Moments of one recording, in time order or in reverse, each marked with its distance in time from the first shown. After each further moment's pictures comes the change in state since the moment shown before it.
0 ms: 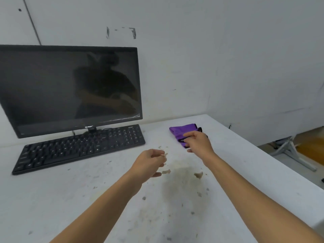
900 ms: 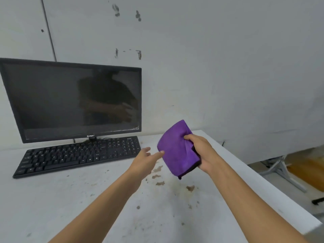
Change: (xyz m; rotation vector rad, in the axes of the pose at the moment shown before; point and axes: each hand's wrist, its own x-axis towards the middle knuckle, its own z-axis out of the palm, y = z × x) left_hand -0.008 0.036 -0.003 -0.112 0.048 0.011; right_hand -0.042 -0.072 -0.038 0.503 -0.201 0.148
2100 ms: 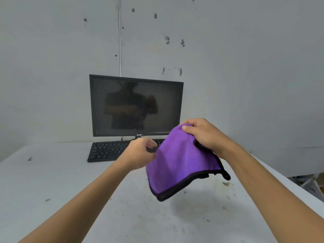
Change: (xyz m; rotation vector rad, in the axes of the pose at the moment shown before) left_hand -0.092 0.000 -0.170 0.717 0.206 0.370; right_hand -0.143 -0.048 0.153 -0.821 -0.221 -0.490
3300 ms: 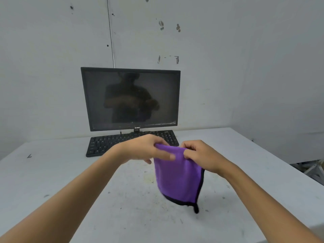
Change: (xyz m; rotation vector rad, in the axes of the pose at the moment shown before) left_hand -0.004 0.034 -0.007 -0.134 -0.491 0.016; right_hand -0.026 0.072 0.029 0.042 -0.199 -0.008
